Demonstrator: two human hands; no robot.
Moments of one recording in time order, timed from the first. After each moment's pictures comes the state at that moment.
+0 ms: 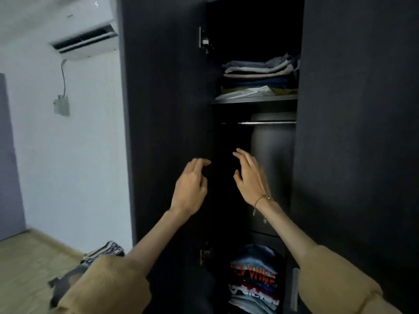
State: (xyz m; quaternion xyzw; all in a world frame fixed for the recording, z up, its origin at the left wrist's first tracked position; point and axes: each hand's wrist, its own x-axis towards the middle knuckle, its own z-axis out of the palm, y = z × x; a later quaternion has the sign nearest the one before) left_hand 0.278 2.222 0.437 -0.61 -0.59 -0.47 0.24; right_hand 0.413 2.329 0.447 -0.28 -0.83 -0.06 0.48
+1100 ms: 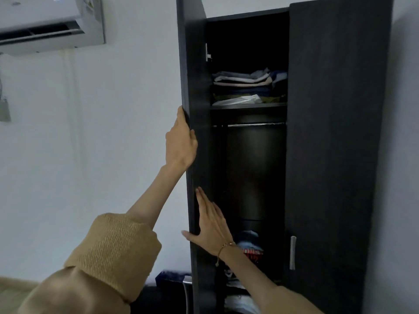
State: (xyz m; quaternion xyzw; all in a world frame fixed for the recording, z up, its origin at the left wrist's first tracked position) left_hand 0.188 2.126 0.539 -0.59 -0.54 -0.55 0.21; right_hand 0.274 2.155 0.354 -0.33 -0.86 -0.06 0.37
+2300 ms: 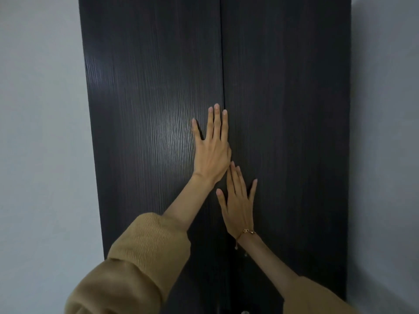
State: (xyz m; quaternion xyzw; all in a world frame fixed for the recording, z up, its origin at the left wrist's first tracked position) left_hand 0.408 2.439 0.539 -0.62 -0.48 -0.38 0.49; right_hand 0.483 2.449 0.414 -0.47 -0.64 -0.28 0.54
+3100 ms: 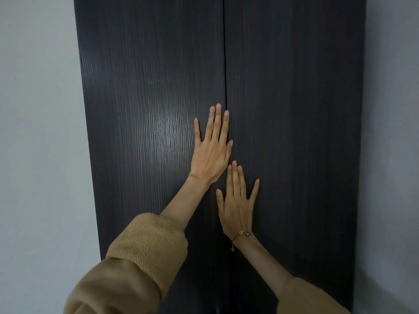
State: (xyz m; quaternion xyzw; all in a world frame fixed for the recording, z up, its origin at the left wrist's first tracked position) left_hand 0.399 2.462 0.532 -0.64 -0.43 -0.41 0.48; right_hand 0.481 2.469 0.405 -0.48 -0.61 -0.34 0.53
